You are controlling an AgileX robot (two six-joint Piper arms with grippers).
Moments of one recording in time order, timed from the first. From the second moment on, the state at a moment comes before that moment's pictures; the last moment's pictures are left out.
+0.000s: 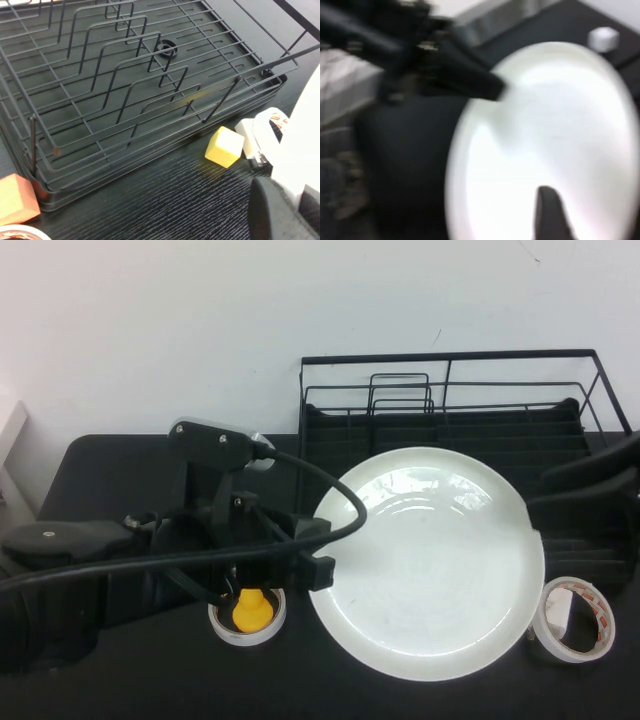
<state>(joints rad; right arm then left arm) 0.03 1.31 -0.90 1.18 1.05 -1.42 -0.49 1.40 -0.78 -1.70 0.29 1.48</state>
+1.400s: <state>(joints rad) 0.03 1.59 -1.09 1.38 0.90 -1.92 -0.42 1.29 -0.84 -1.70 0.17 1.52</state>
